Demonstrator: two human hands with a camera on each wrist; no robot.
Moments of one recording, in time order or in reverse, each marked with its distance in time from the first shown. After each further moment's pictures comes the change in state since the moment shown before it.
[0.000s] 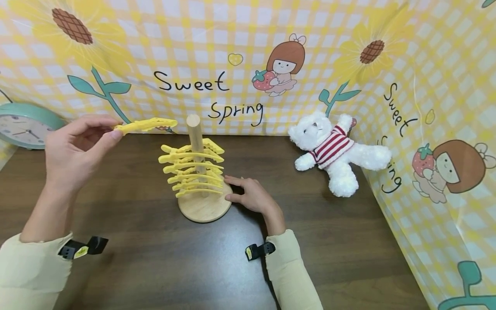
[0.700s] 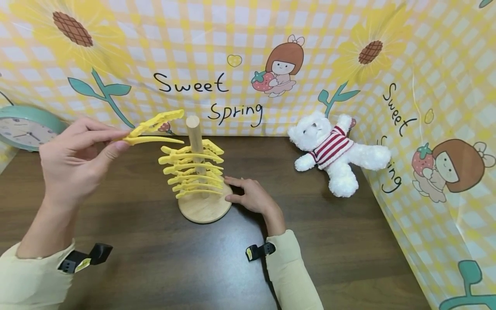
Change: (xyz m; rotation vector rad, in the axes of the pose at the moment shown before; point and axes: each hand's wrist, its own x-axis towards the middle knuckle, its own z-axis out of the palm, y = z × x) left_hand -0.006 0.038 0.021 0.080 0.023 0.222; right_hand -0.001 0.000 0.000 0.000 0.002 -0.009
